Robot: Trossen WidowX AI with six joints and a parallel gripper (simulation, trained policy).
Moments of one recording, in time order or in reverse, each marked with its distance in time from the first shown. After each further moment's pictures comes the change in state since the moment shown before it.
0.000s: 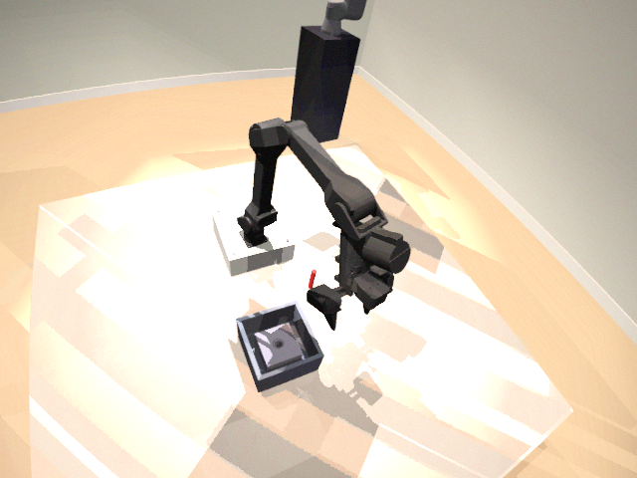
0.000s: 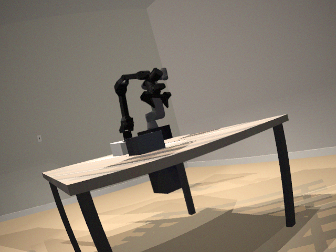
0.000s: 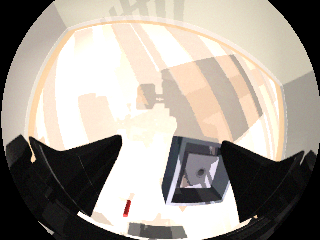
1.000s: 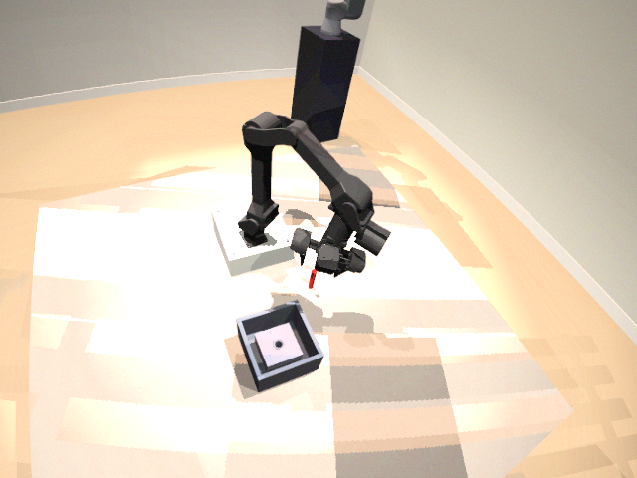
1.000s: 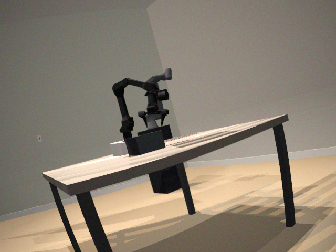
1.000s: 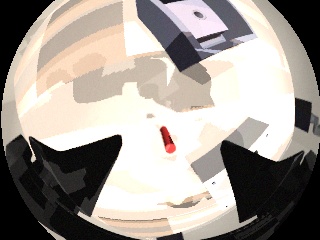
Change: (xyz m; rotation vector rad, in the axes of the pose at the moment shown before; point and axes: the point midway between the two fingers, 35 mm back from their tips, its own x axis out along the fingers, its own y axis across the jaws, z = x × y) arm -0.004 0.074 -0.189 0.716 0.486 -0.209
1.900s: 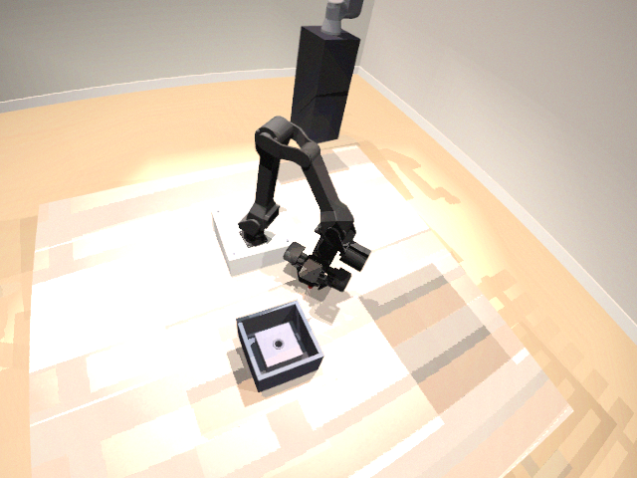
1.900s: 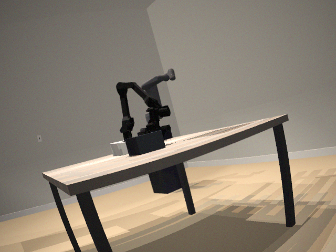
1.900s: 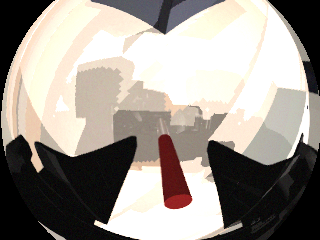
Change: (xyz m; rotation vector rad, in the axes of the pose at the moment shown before) arm 0.100 0.002 -0.031 0.270 0.025 0.018
